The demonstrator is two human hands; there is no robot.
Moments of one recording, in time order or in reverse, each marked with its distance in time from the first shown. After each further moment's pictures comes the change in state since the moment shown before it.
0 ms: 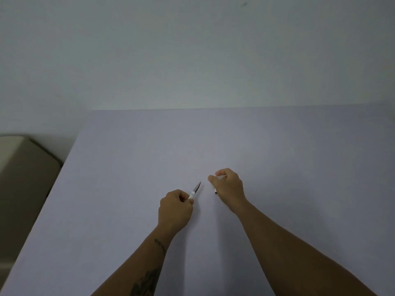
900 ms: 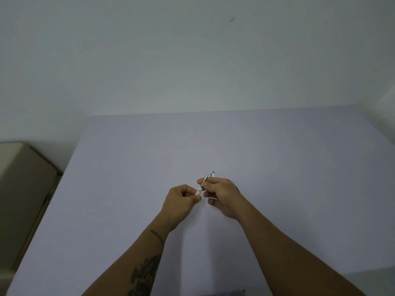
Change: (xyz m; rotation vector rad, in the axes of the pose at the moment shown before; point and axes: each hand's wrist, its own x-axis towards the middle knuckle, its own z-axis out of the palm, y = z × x) left_hand -0.028 0.004 -0.020 -0.250 -0.247 0.150; right_hand -0.073 -0.011 -0.010 0.516 -0.372 0.111
